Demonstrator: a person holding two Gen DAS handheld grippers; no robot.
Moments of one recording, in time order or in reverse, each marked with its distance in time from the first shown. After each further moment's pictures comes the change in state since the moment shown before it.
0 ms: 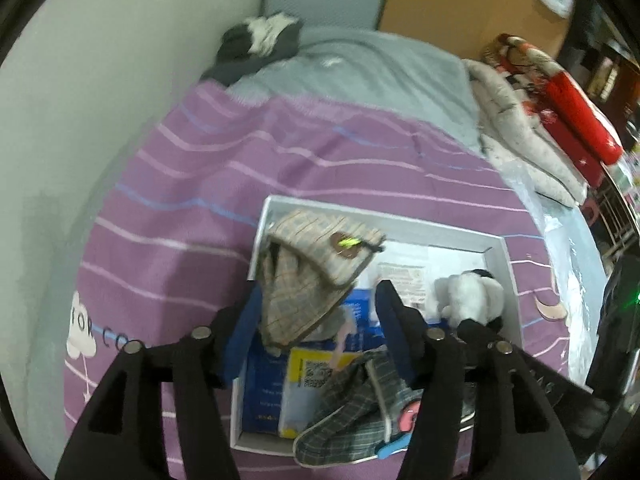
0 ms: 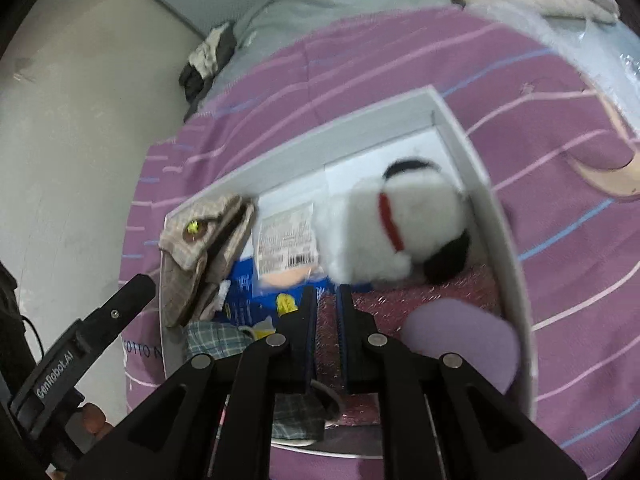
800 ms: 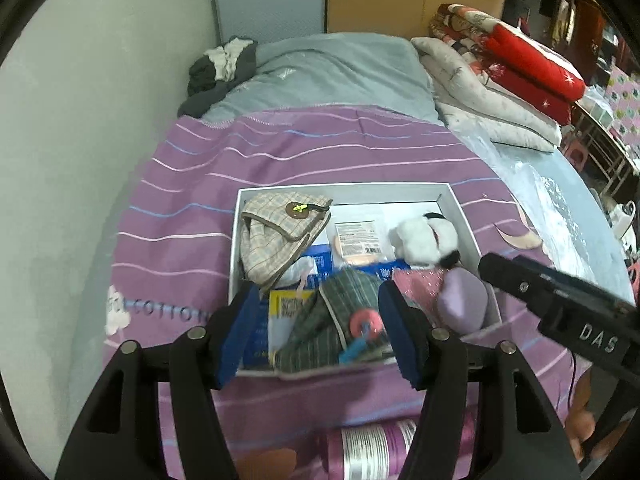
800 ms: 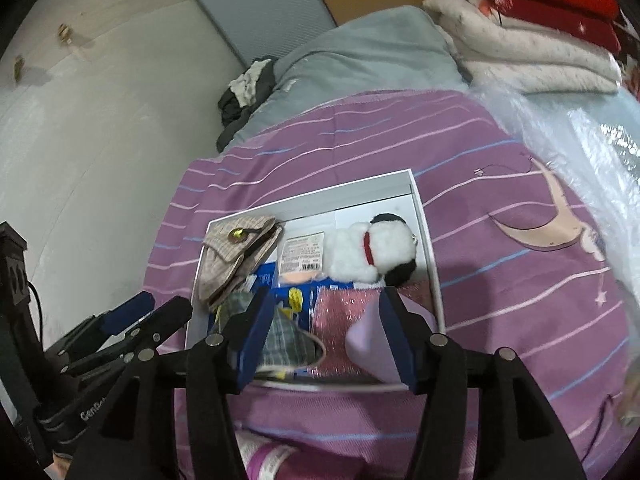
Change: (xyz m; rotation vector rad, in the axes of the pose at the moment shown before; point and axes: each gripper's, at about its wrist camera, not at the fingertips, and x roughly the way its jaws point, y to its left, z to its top) left arm -0.070 -0.044 -0.041 0.192 -0.011 0.042; right arm -0.097 0.012 -0.022 -0.186 -0.115 -0.023
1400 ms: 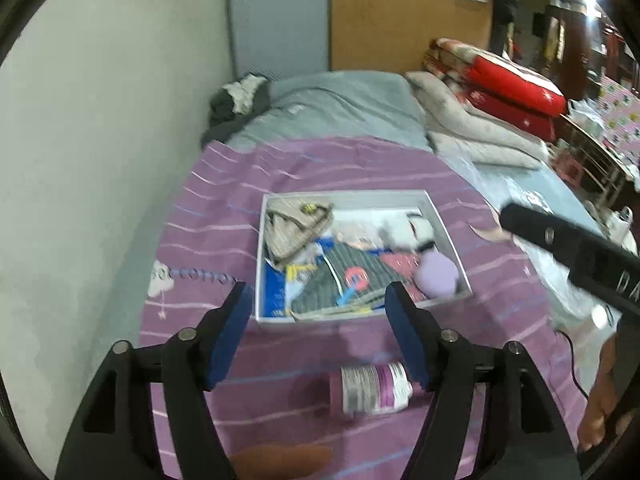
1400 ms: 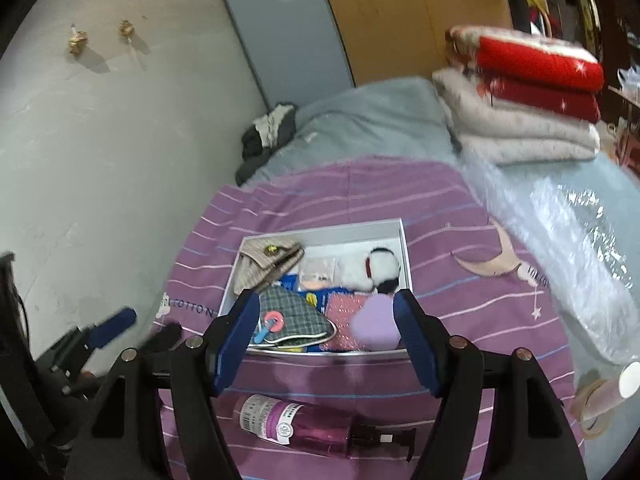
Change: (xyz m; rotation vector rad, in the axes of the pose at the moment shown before) left arm -0.076 0.003 -0.051 -0.006 -0.119 0.004; right arm -0.101 0.044 -0.035 -0.131 -0.214 -0.057
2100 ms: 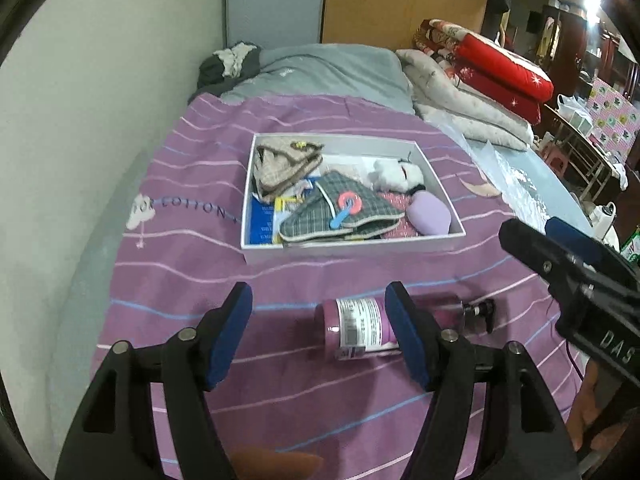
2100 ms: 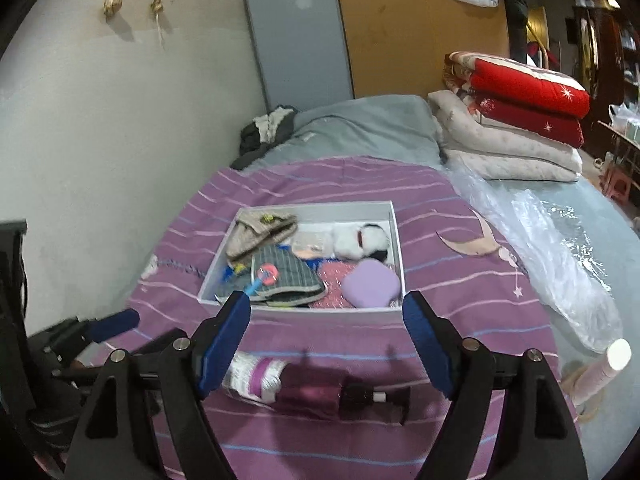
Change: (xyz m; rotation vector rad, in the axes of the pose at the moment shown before) left arm 0.012 0.011 -0.060 -0.035 0.071 -0.077; right arm -0.009 0.017 -0.076 -0.098 -0.022 -0.095
